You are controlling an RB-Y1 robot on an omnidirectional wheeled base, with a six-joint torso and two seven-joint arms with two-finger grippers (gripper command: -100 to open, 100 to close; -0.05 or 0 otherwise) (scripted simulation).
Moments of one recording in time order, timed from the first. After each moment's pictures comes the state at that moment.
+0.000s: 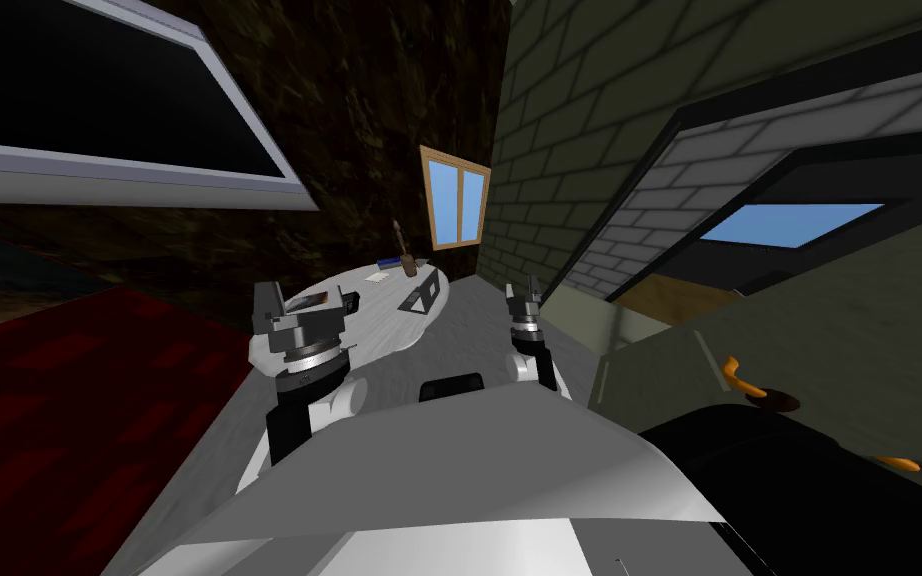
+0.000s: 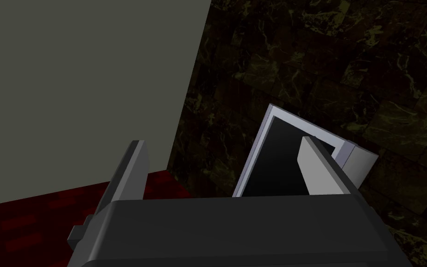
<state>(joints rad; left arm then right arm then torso) 0.50 0.04 0.06 -2.31 0.04 -0.61 0.15 0.49 -0.03 0.06 -2.25 -0.06 -0.47 -0.11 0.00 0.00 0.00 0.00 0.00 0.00</state>
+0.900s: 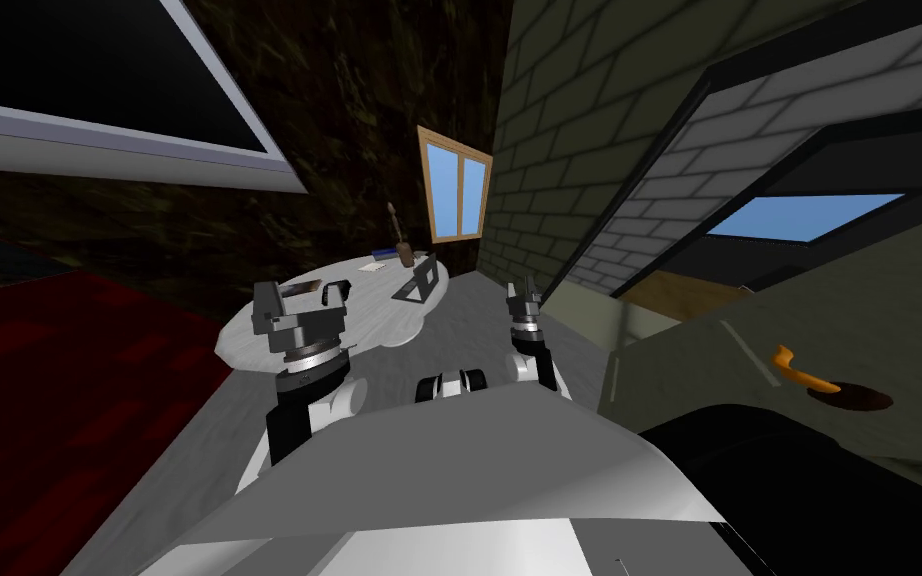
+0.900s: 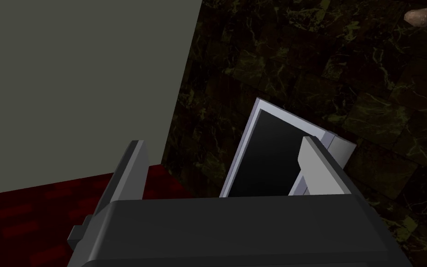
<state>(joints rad) 0.50 0.04 0.06 -2.31 0.04 -0.61 0.15 0.49 -0.03 0.06 -2.25 -0.06 -0.47 -0.11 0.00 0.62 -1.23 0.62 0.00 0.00</state>
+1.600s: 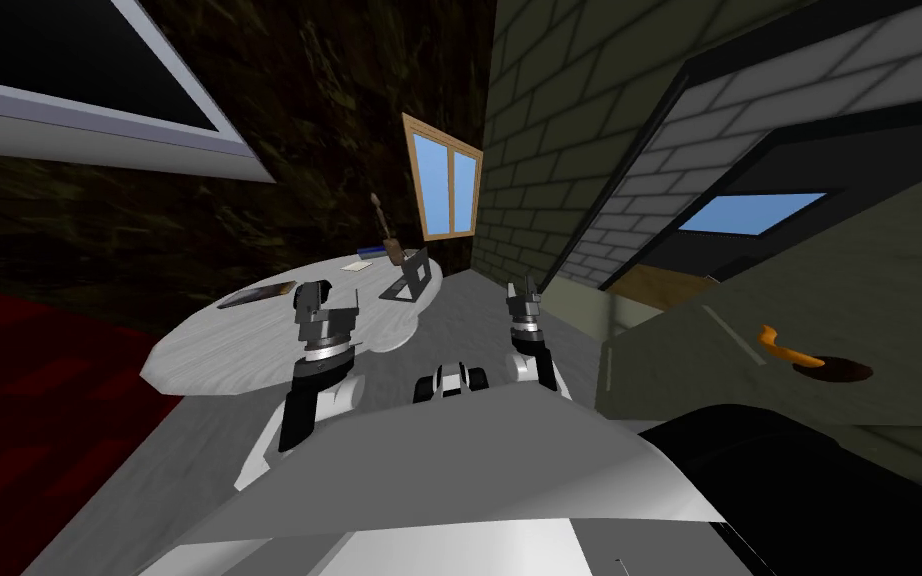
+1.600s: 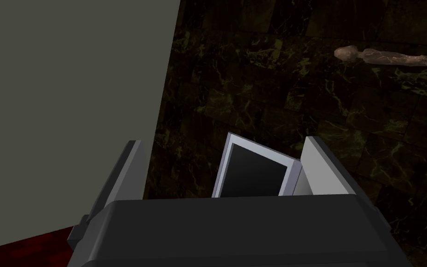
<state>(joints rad) 0.44 0.15 0.08 -2.20 0.00 -0.57 0.13 0.49 -0.03 0.06 -2.25 -0.06 -0.47 -0.11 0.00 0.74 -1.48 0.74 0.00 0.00</state>
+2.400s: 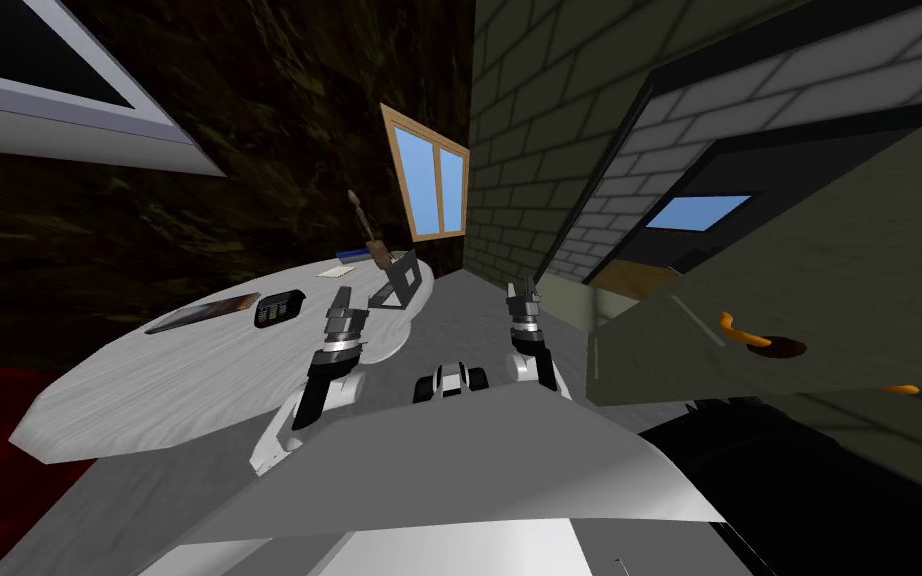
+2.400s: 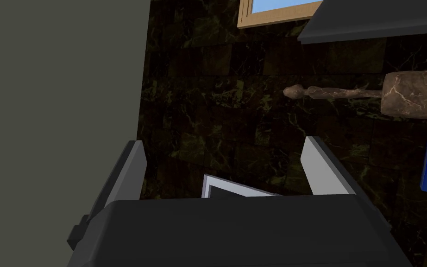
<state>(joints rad) 0.38 0.22 0.08 -2.06 -0.06 -0.52 0.10 0.49 -0.03 0.06 -2.25 -0.06 -0.47 -0.11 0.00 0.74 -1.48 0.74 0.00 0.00</state>
